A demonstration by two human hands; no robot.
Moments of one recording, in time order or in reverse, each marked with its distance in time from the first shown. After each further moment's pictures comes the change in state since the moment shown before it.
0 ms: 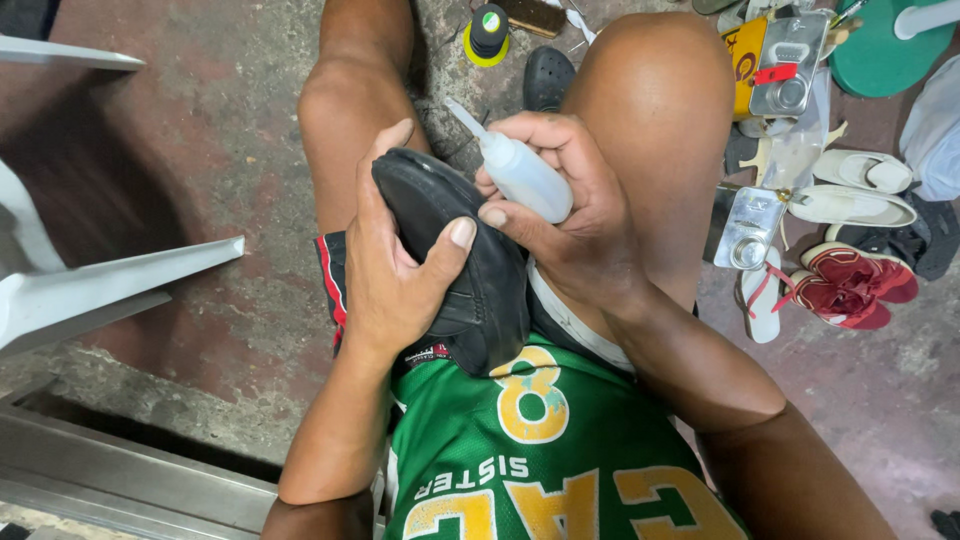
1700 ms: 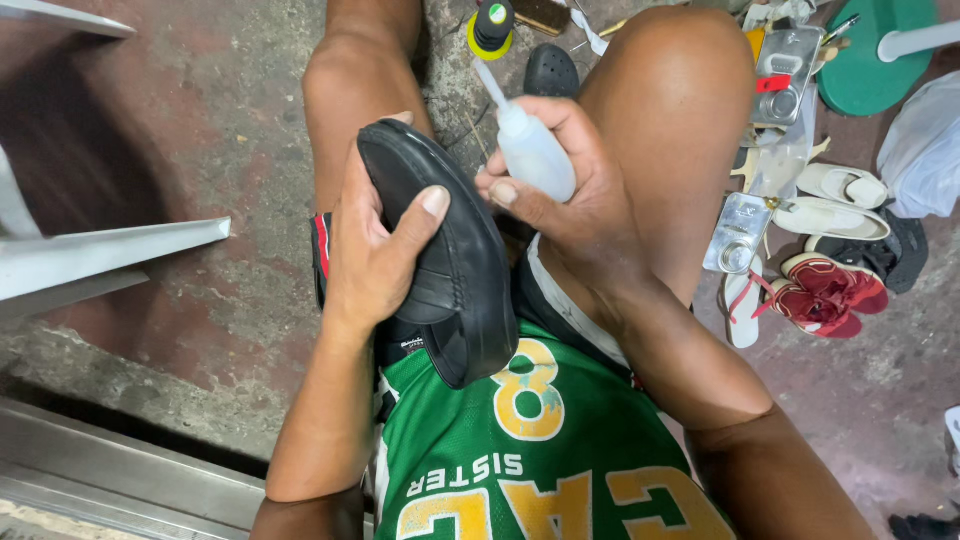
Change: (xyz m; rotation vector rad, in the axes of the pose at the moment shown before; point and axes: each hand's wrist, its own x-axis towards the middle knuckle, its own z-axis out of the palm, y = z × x) left_hand -0.004 -0.021 -0.010 -0.344 0.003 -0.148; right_hand 0.005 -0.009 0.007 0.259 0.016 0.243
